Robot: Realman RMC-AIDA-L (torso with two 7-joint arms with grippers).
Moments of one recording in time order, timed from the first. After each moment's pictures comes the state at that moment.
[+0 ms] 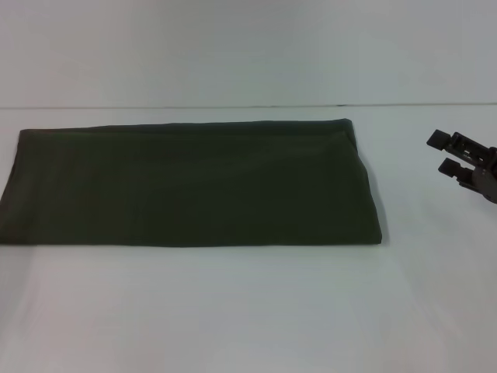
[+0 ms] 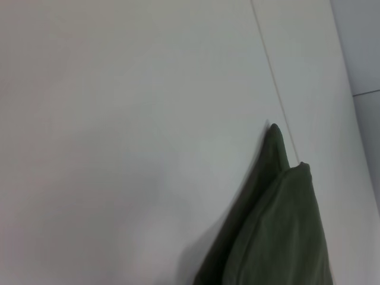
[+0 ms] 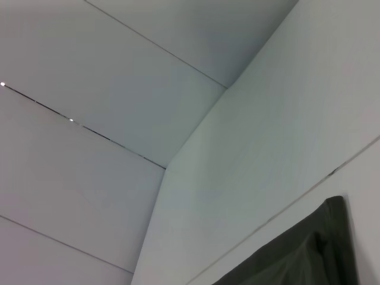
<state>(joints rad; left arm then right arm) -0.39 -2.02 0.16 0.68 2.26 1.19 -2.64 0.47 2.02 -0.61 -0.45 -1.67 -1.26 2.04</state>
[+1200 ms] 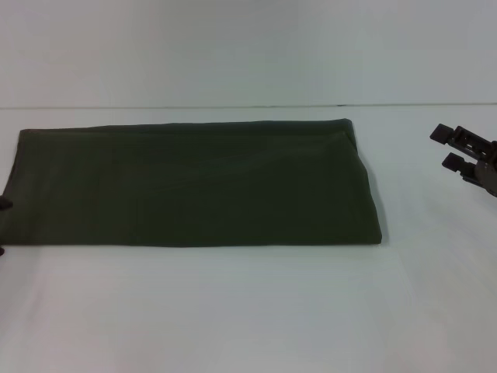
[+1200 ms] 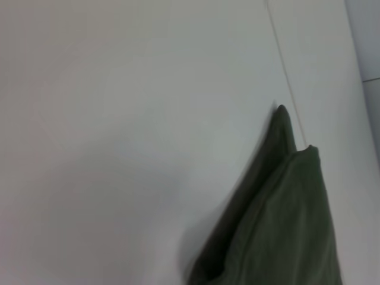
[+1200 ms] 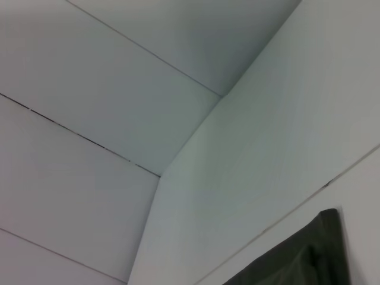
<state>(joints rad) -0.42 -2.01 0.16 0.63 2.29 1.18 -2.65 0.48 2.01 -0.61 -0.45 -1.67 -1.23 2.04</state>
